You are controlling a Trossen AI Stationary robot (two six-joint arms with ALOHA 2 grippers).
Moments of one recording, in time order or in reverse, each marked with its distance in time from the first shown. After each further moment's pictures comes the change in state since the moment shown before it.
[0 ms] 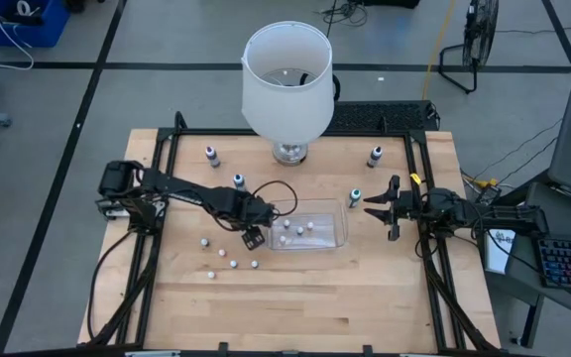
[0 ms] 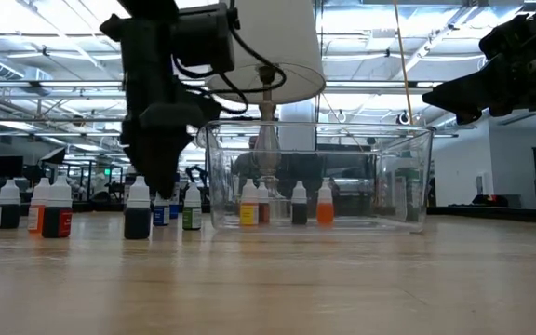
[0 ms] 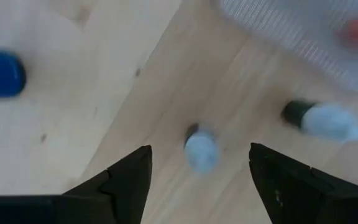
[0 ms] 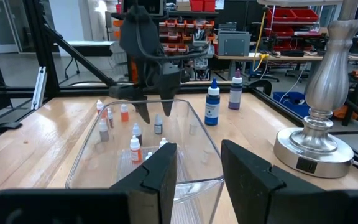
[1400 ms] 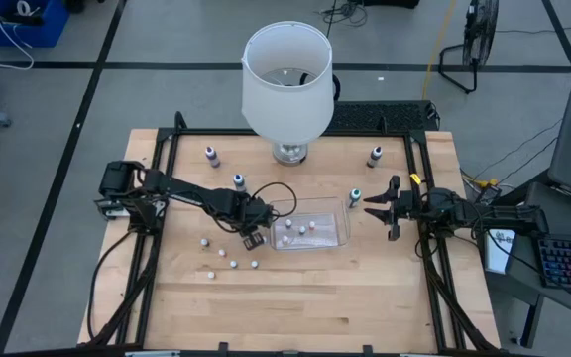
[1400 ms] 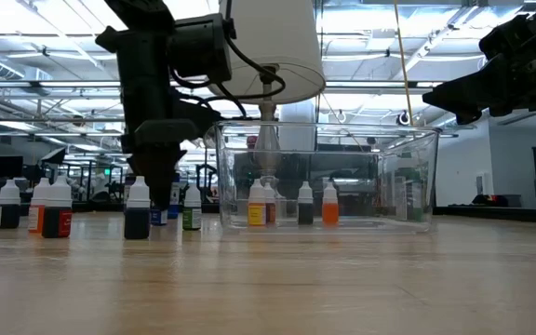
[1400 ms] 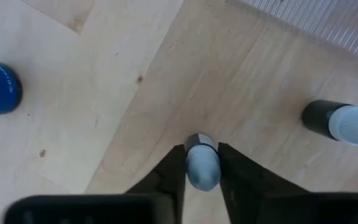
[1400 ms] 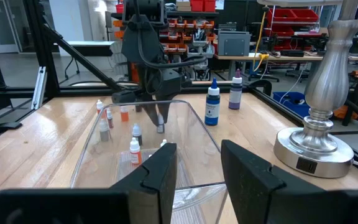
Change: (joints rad) left arm 0.003 0.006 -0.049 0.071 -0.027 0.068; right arm 0.000 0.000 0.000 0.000 0.000 0.000
